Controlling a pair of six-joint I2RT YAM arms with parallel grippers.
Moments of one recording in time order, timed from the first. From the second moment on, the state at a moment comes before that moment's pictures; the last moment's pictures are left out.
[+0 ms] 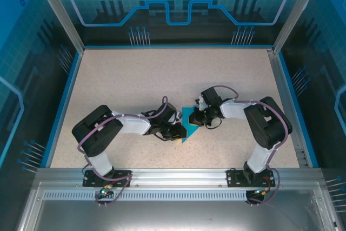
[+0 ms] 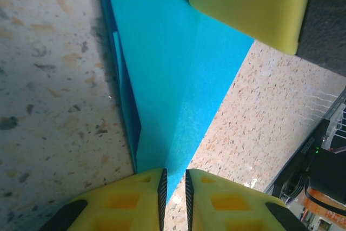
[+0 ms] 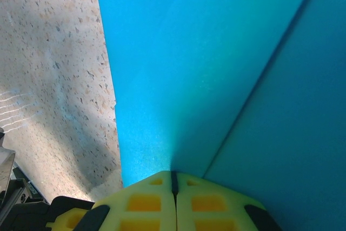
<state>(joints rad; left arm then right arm) -0.76 1.74 0.75 0.03 0.53 -0.93 0.47 1.77 0.83 -0.23 -0.55 0.67</state>
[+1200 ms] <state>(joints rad) -0.79 1.69 0.71 -0.01 0.51 -0.92 0.47 1.79 0.84 -0.22 -0.56 0.67</state>
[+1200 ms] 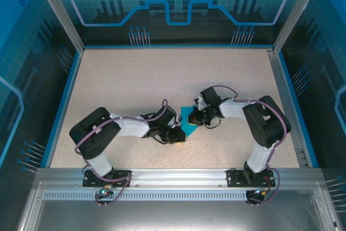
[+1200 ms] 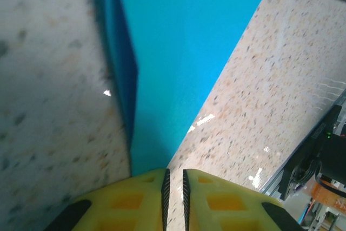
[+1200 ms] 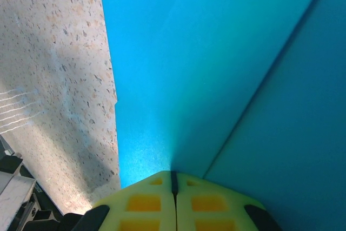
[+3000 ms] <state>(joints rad) -0.79 1.69 0.78 -0.05 0.29 -0.89 0.52 1.76 0.81 -0.15 -0.54 0.64</state>
